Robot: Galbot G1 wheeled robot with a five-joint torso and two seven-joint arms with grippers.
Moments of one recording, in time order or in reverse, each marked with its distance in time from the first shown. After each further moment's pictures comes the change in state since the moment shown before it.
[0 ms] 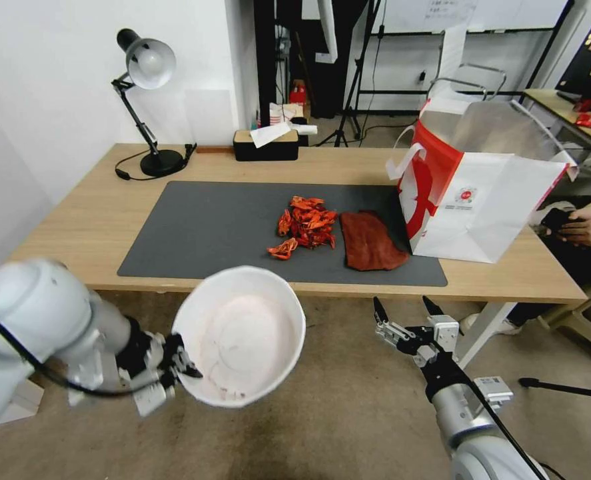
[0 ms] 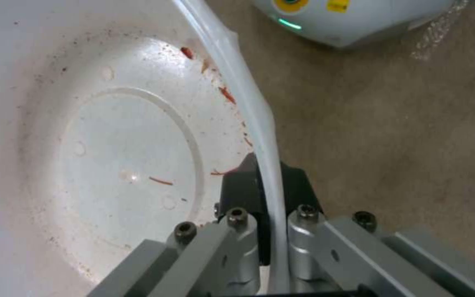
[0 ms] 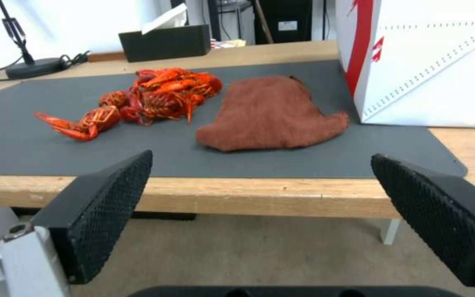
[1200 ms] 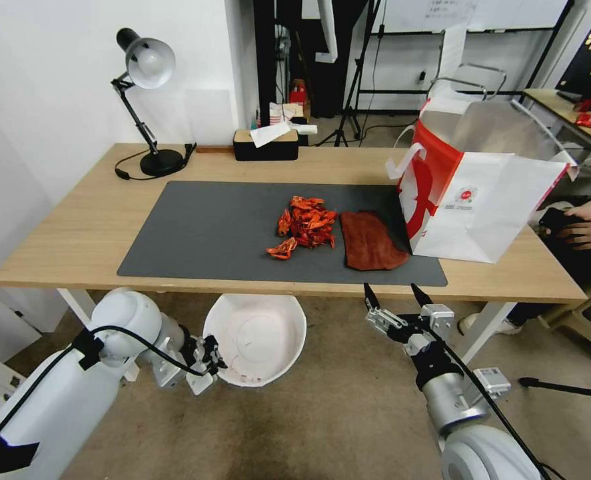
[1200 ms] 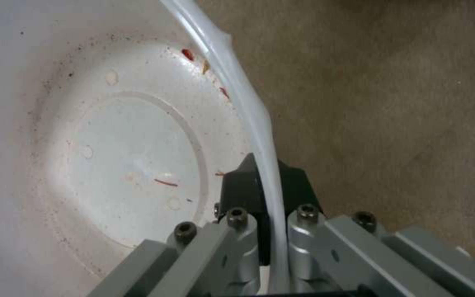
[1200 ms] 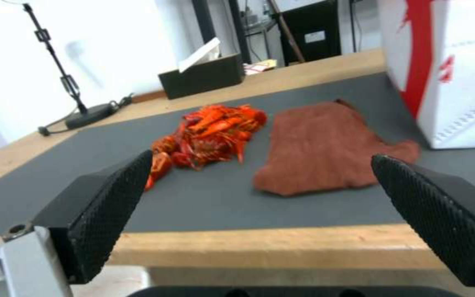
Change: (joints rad) left arm -0.213 -0.313 0.243 0.364 0.372 -0.105 -0.084; right arm 0.096 -0.053 -0.077 -0.007 0.168 -0.005 0.040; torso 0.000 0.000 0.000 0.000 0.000
